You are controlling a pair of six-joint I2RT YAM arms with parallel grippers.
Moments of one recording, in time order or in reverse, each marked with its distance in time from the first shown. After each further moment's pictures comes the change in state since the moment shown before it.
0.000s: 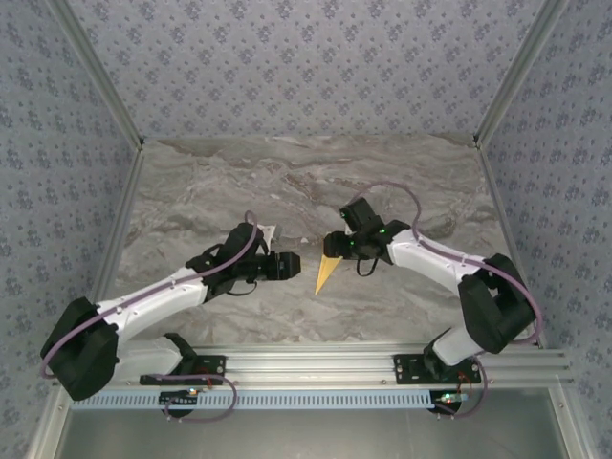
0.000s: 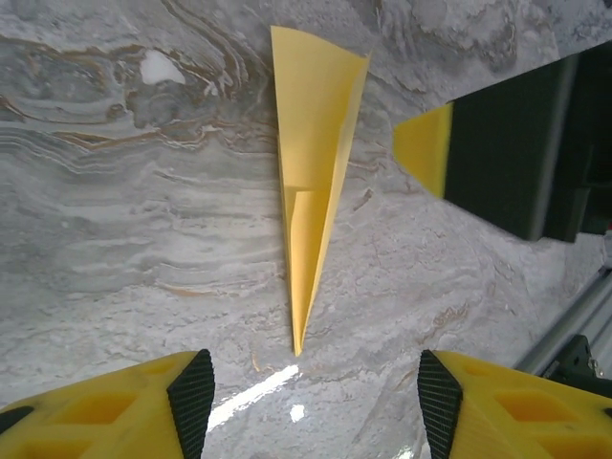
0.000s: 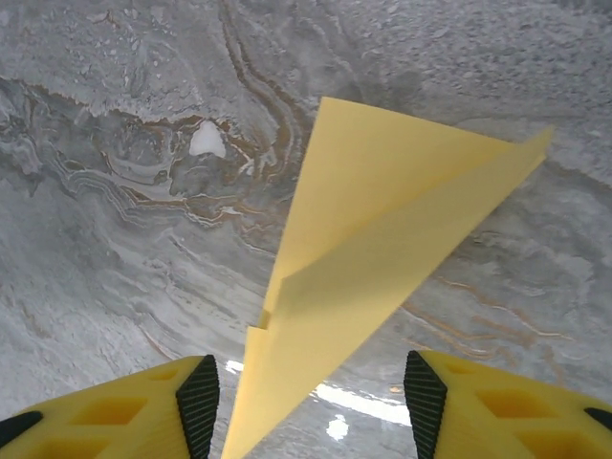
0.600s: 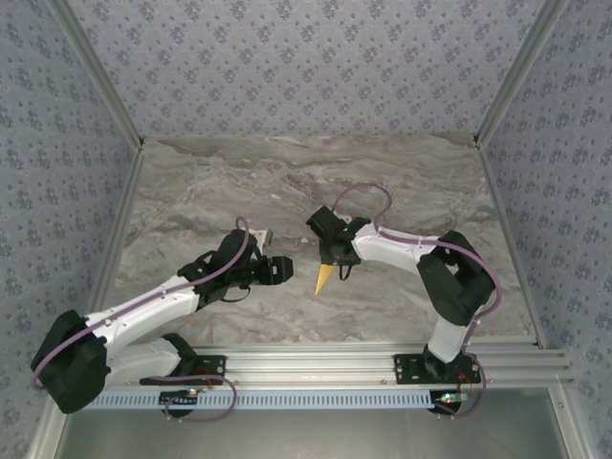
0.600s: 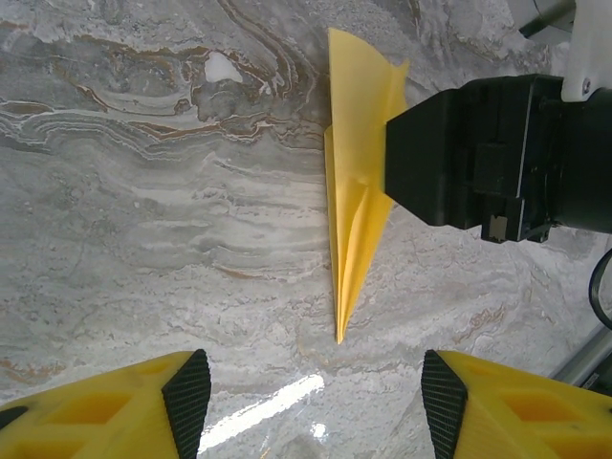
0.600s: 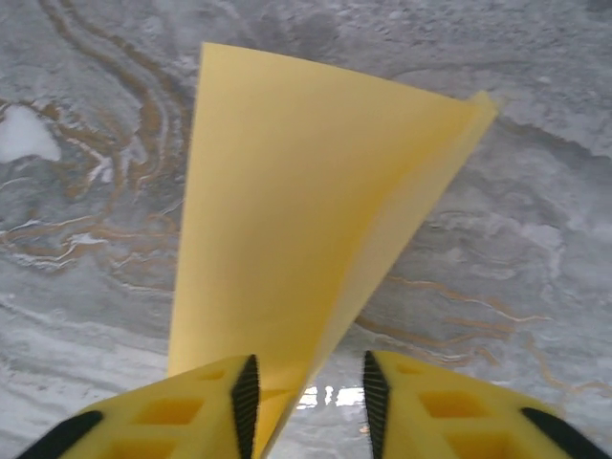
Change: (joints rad) left arm 0.000 -0.082 -0.056 -0.034 -0.067 0.011; right arm 0.125 0.226 0.157 -0.180 0.307 0.161
